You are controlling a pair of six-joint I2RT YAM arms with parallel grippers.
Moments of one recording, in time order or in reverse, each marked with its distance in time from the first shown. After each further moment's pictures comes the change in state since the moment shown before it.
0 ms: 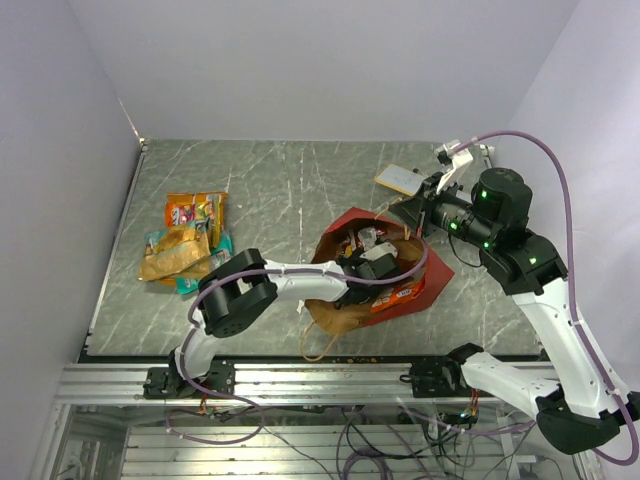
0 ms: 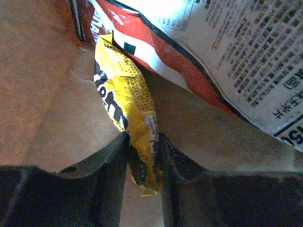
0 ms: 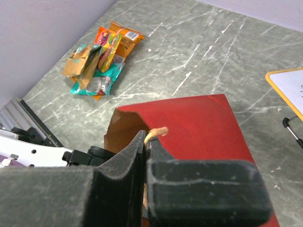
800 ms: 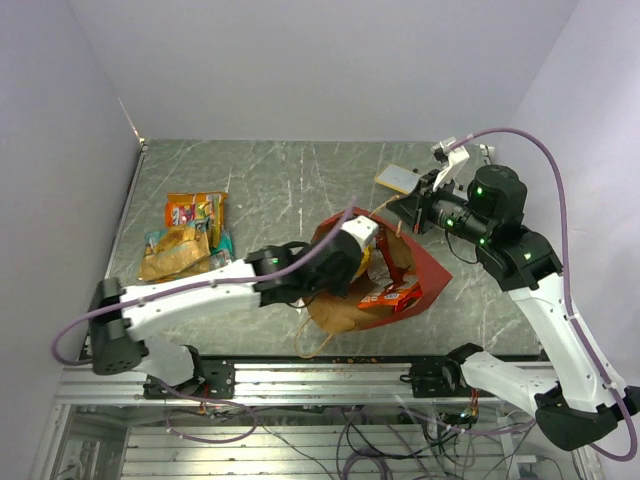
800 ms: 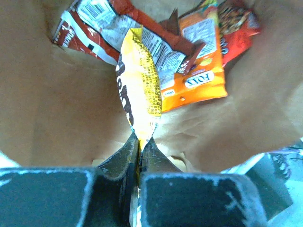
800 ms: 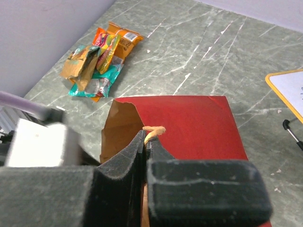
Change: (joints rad) left arm -0.026 -0.585 -0.110 -0.138 0.368 -0.153; right arm 0.000 0.021 -0.003 0.024 0.002 0.003
